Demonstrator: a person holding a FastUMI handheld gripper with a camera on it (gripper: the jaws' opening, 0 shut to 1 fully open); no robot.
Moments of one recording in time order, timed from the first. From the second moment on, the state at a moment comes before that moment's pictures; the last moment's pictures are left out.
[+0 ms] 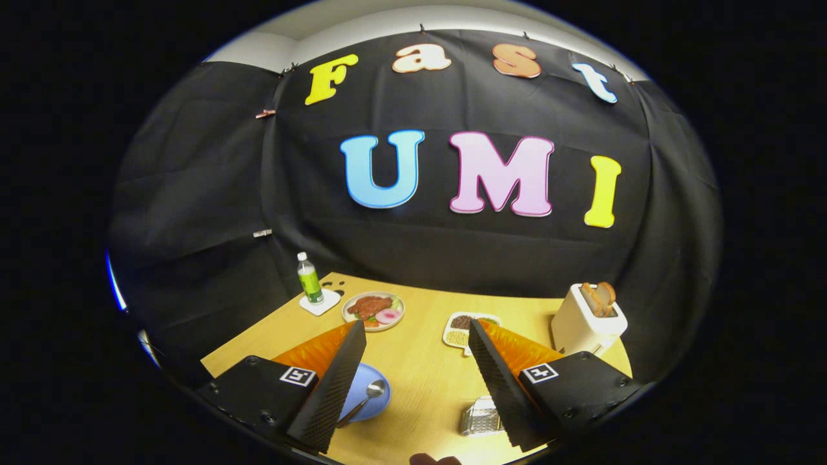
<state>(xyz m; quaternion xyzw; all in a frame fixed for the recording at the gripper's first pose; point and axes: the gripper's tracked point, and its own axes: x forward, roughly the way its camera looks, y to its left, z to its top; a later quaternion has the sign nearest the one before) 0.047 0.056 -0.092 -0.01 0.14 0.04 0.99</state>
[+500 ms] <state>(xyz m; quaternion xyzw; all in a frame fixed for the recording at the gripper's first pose) 0.051 0.128 -0.237 -0.01 0.34 0.09 0.94</state>
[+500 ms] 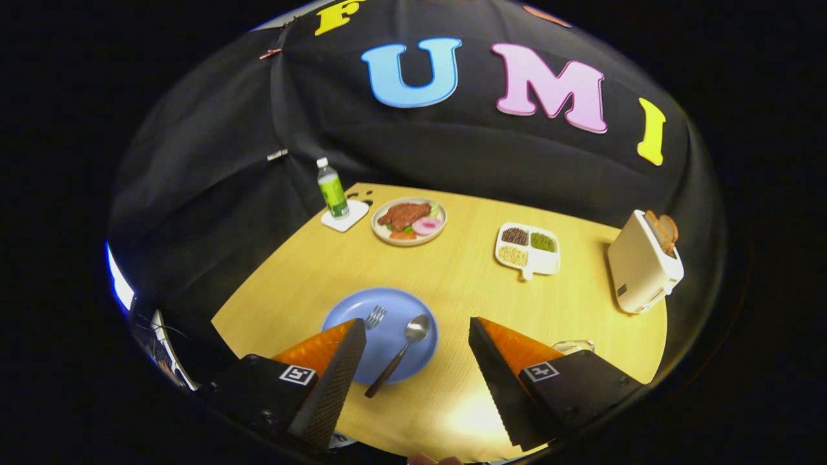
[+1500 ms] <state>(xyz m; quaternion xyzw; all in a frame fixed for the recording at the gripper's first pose) 0.057 0.162 -0.404 -0.03 0.54 0.06 0.84</state>
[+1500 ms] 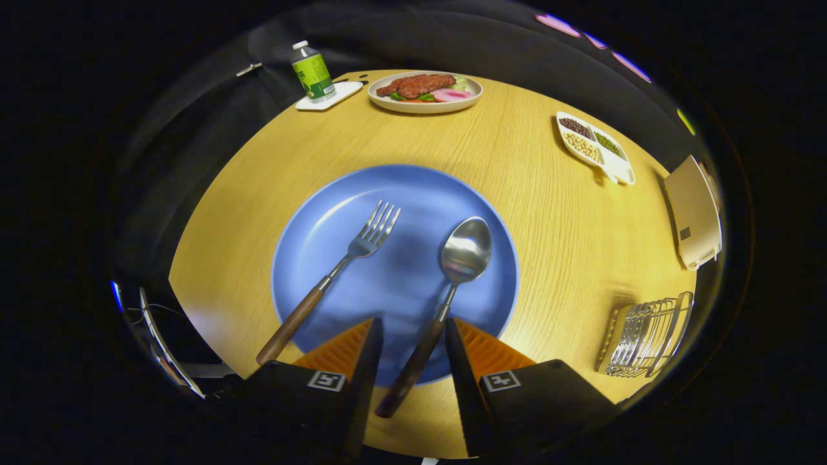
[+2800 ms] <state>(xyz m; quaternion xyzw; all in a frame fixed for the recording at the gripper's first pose) -0.038 0.051 -0.241 -0.01 0.56 0.14 0.82</state>
